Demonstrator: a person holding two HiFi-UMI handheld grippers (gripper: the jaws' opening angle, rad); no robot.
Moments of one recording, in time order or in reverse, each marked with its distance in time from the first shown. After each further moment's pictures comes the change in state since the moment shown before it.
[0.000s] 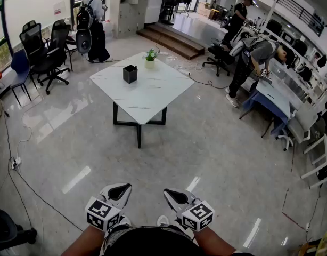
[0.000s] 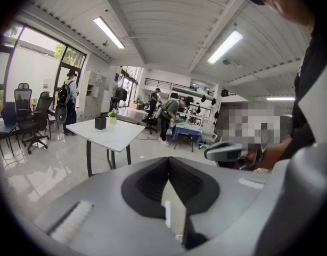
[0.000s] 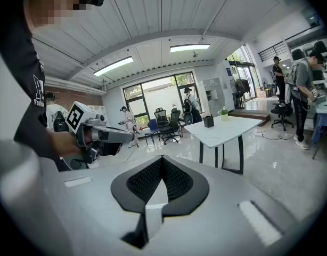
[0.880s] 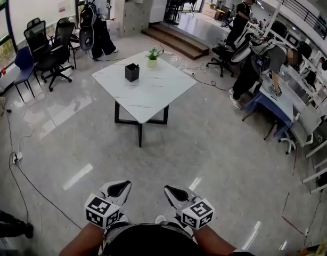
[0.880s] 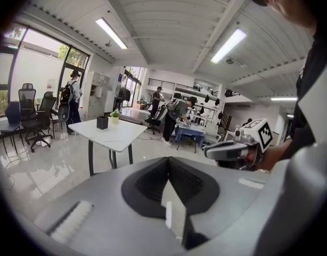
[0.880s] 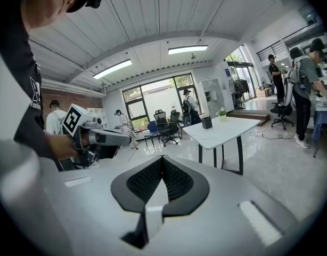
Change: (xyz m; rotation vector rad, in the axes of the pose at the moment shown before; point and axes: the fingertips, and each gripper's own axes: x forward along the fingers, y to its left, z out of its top) left arm 0.013 -0.009 0.004 -0.017 -0.004 0.035; right arm -0.009 -0.022 0.005 0.015 -0.021 0.002
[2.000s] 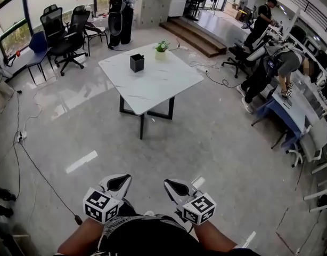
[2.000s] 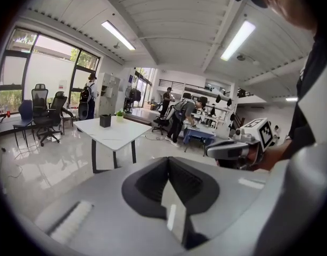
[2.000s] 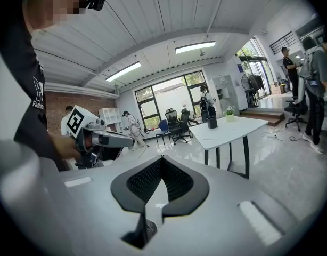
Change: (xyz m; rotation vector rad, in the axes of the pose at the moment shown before) left arm 0.068 -0.067 0.007 -0.053 -0.012 0.131; right arm -0.050 -0.081 0.006 -0.031 0.019 0.162
